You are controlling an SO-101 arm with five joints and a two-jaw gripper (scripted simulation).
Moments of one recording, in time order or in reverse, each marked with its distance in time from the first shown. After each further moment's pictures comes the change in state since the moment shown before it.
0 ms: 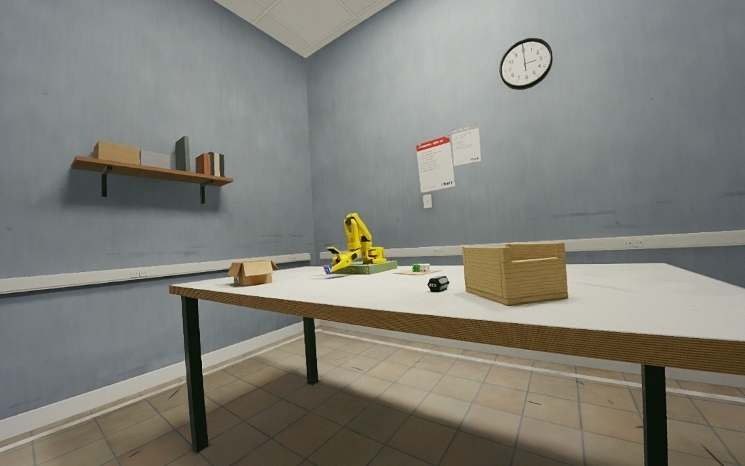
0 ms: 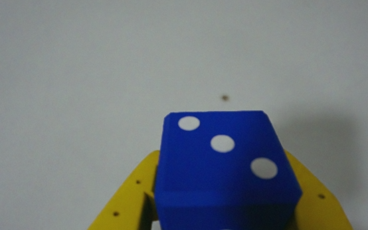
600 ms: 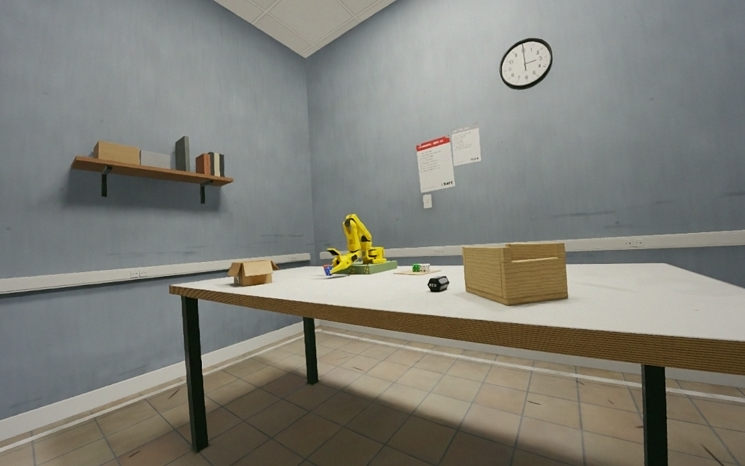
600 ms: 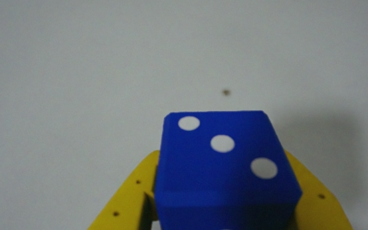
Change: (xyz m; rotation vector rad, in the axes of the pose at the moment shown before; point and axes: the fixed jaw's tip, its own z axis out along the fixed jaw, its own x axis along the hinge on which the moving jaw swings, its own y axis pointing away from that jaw) arm 0.005 0.000 0.002 0.000 -0.003 0.000
